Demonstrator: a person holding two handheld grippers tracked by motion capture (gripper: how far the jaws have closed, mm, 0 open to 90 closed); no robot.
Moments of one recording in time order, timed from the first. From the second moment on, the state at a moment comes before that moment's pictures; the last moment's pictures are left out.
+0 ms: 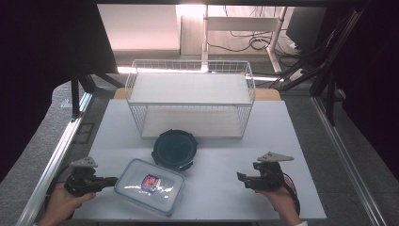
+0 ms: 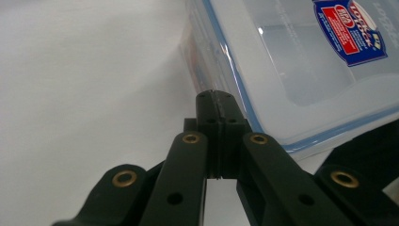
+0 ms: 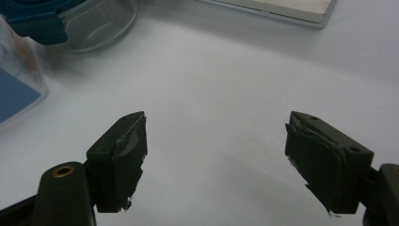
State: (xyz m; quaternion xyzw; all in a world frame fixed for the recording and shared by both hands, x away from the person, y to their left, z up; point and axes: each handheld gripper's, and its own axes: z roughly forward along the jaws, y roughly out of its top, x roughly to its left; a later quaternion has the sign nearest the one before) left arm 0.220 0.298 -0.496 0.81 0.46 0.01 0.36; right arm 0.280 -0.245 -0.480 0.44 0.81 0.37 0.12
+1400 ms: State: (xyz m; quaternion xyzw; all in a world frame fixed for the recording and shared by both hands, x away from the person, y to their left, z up) left arm 0.211 0.208 -0.496 0.83 0.40 -0.04 0.39; right arm 0.280 -0.248 -0.480 0.44 0.81 0.37 0.13
